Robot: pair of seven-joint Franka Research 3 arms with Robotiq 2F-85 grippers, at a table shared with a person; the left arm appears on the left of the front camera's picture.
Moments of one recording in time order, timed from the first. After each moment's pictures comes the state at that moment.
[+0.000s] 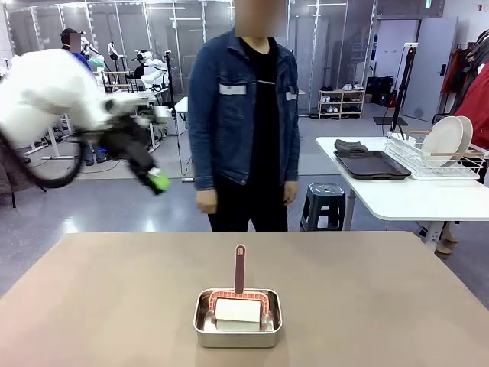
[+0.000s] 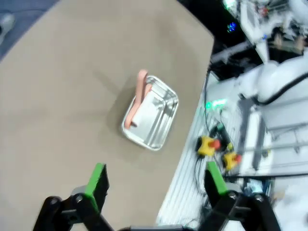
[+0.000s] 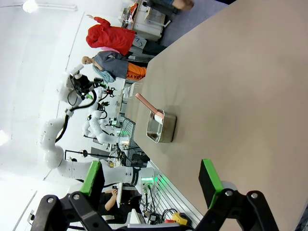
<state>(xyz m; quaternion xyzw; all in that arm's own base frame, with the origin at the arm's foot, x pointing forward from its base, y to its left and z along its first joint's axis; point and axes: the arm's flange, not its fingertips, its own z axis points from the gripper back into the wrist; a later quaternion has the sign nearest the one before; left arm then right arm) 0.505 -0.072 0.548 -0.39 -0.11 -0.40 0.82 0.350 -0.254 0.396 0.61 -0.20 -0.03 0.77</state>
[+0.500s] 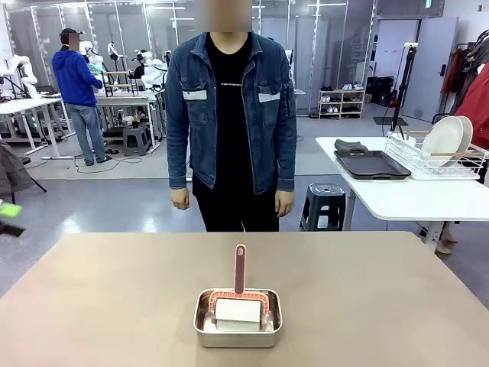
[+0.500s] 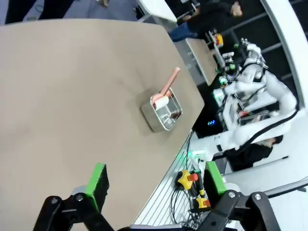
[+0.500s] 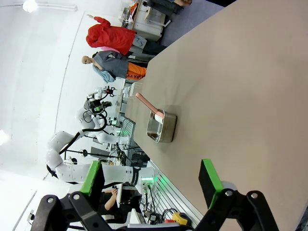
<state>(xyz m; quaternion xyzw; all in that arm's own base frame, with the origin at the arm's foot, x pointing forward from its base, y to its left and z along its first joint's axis) 0.380 0.202 0.442 -0.51 -0.23 -0.15 0.82 0.351 -0.253 0.396 0.61 -0.20 -0.03 0.77</state>
